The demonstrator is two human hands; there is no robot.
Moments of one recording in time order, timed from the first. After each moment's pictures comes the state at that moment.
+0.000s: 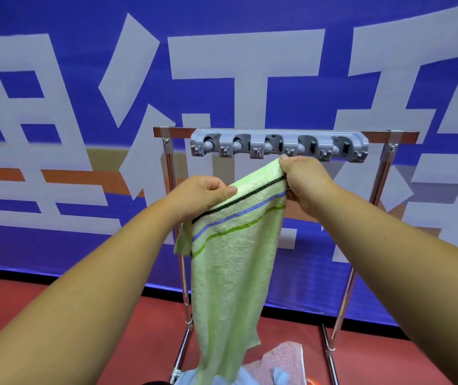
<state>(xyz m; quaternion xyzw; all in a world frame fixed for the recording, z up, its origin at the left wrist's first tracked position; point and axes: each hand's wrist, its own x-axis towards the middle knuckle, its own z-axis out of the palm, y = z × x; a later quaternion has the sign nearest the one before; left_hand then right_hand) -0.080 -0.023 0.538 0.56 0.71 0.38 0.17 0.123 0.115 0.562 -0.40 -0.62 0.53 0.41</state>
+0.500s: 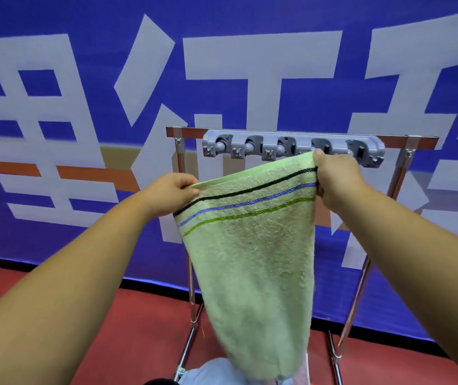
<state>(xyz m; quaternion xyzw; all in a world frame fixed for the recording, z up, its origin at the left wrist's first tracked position) -0.151 -0.050 0.539 0.54 0.77 0.33 0.09 0.141 0.138 0.572 -0.44 -0.56 0.52 0.48</state>
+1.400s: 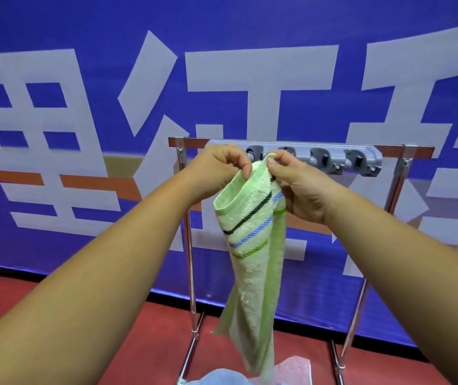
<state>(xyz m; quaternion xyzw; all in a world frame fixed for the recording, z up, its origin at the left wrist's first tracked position) -0.058 -0.030 0.607 0.63 0.59 0.49 0.13 0.122 0.075 0.587 -0.15 -0.64 0.70 0.29</state>
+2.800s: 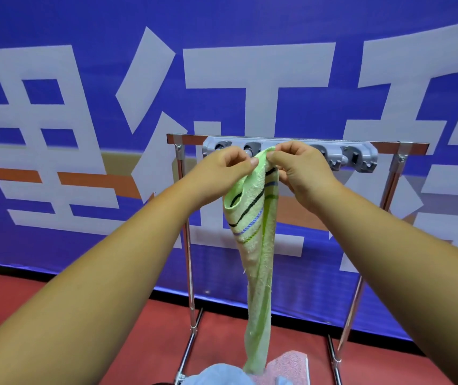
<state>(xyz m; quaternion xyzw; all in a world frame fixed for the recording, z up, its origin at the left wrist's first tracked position) -0.046 -0.029 0.593 0.59 0.65 0.46 0.11 0.113 0.088 0.590 -0.23 -0.64 0.56 0.47</state>
